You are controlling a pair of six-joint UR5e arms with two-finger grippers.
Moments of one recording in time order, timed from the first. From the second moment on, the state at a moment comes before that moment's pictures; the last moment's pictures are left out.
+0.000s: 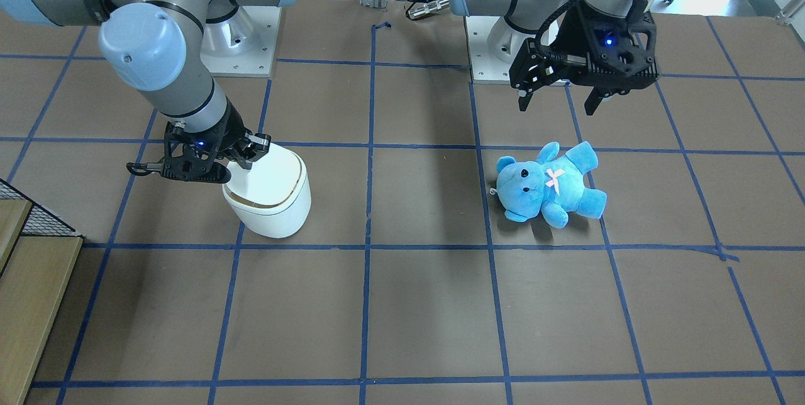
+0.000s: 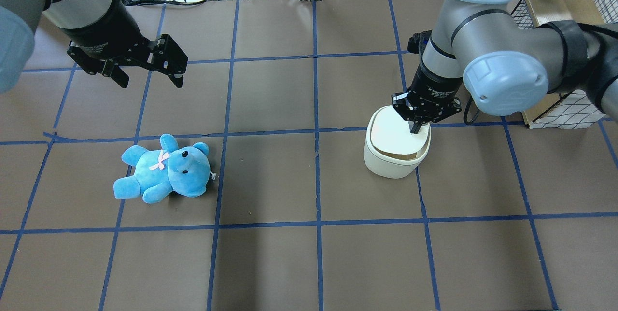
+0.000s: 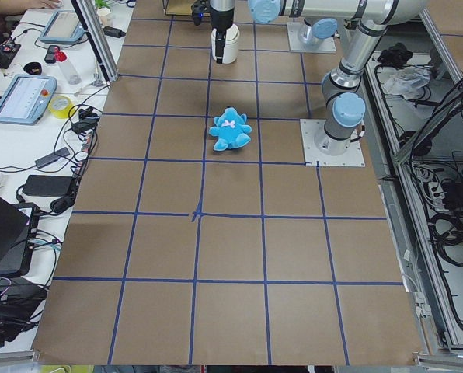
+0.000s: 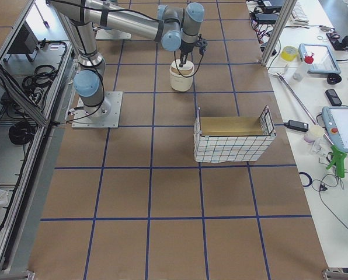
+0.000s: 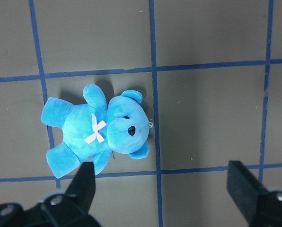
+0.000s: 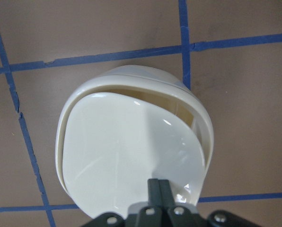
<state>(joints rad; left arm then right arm) -1.54 -1.52 -1.60 -1.55 1.57 0.07 1.60 -1.46 1.79 -1.74 -1.49 0.12</state>
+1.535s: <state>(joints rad) -1.54 -1.52 -1.60 -1.55 1.57 0.07 1.59 -1.48 1.45 -1.45 -1.57 -0.03</state>
